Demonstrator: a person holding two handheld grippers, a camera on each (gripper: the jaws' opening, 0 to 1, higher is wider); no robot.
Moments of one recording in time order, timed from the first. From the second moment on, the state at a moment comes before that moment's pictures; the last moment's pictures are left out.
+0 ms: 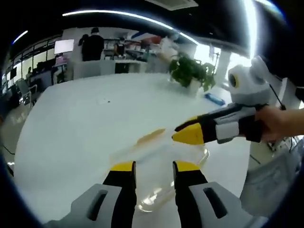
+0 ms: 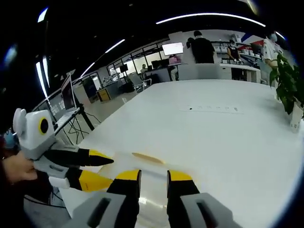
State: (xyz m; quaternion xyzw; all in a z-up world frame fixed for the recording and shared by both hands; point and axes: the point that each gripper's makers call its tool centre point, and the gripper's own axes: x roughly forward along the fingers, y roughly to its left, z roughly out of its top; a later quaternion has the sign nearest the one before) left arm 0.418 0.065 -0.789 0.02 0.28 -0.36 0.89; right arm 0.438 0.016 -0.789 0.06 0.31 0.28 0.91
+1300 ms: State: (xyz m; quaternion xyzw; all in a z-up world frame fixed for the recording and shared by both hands) left arm 0.379 0.039 -0.810 0.24 0.25 -0.47 0.81; right arm 0.455 0.064 -0.795 -0.06 0.33 0.47 0.82
